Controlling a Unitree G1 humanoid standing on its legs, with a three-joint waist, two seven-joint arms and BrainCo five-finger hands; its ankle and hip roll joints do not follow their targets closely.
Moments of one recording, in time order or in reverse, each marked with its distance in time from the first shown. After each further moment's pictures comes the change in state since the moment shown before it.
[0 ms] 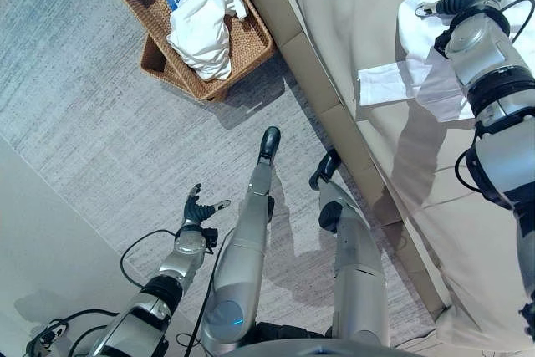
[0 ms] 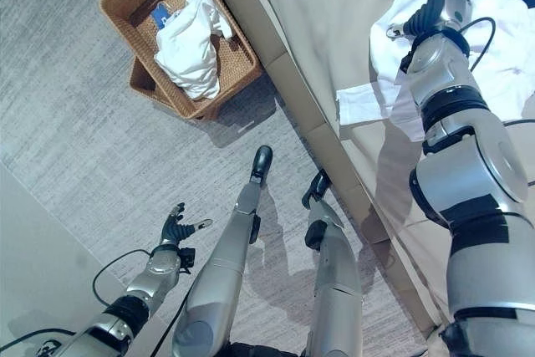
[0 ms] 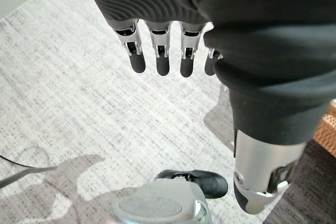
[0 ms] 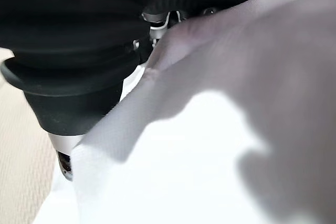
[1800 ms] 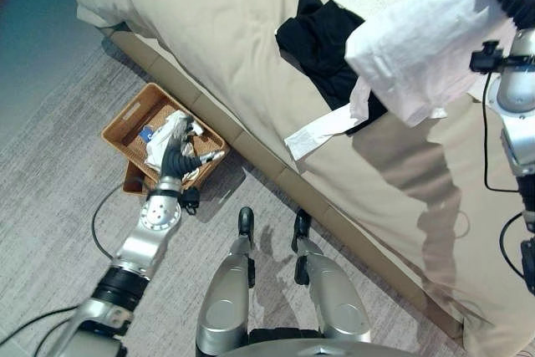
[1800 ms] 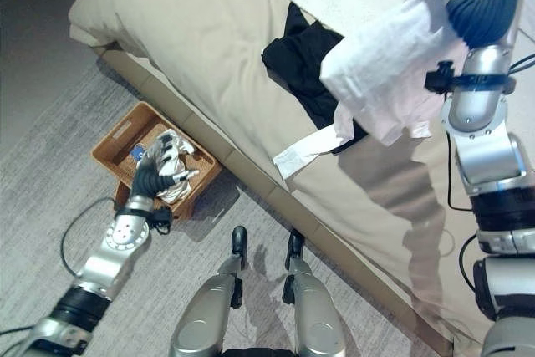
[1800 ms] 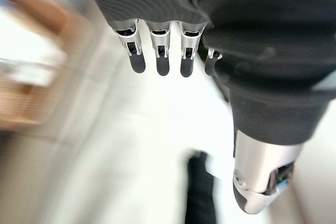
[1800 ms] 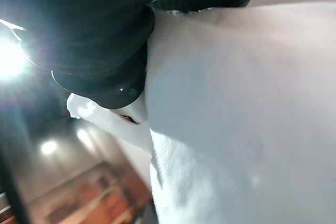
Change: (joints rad) left arm 0.043 0.284 0.159 -0.783 0.077 -0.039 -0.172; right arm 0.841 -0.255 -0.637 -1.303 0.093 -0.185 -0.081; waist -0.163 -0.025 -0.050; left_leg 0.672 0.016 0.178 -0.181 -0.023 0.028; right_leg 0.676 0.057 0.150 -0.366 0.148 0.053
